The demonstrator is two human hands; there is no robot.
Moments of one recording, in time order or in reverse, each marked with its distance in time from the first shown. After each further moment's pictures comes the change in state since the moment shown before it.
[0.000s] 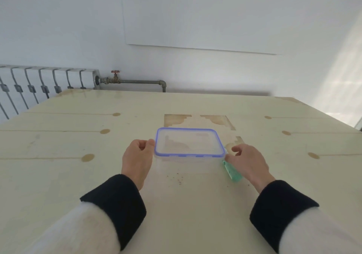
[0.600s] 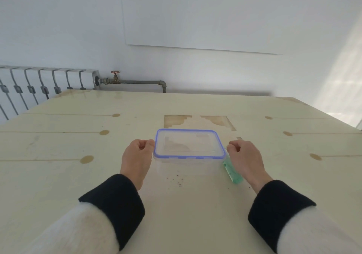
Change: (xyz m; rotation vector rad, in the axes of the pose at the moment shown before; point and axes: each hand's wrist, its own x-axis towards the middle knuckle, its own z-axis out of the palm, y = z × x) left_hand 0.009 -0.001 0.002 0.007 -0.008 0.002; right_hand 0.009 -0.007 0.008 0.138 0.094 -0.092
